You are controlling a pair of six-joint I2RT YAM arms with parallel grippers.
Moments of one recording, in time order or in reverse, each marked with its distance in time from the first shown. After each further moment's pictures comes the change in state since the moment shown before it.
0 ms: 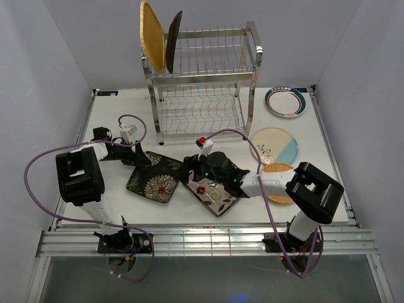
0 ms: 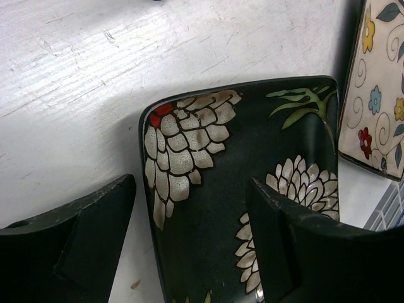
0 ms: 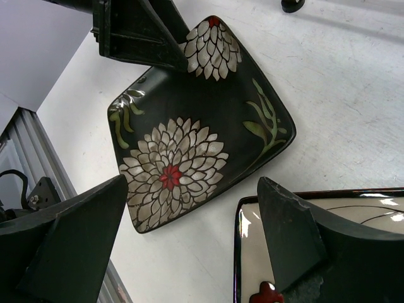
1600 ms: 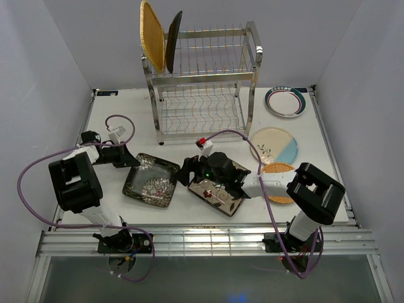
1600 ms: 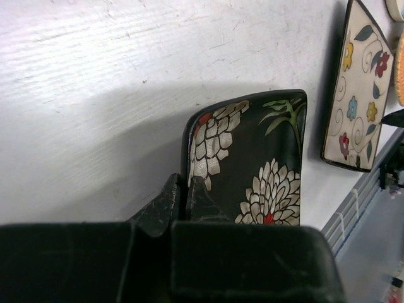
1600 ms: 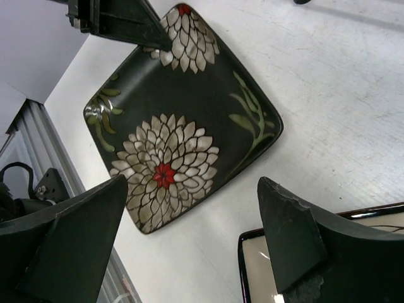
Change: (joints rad) left arm 0.105 -0.055 -0.013 -0.103 0.042 -0.059; right arm 0.000 -0.013 -0.016 0.001 -0.028 0.005
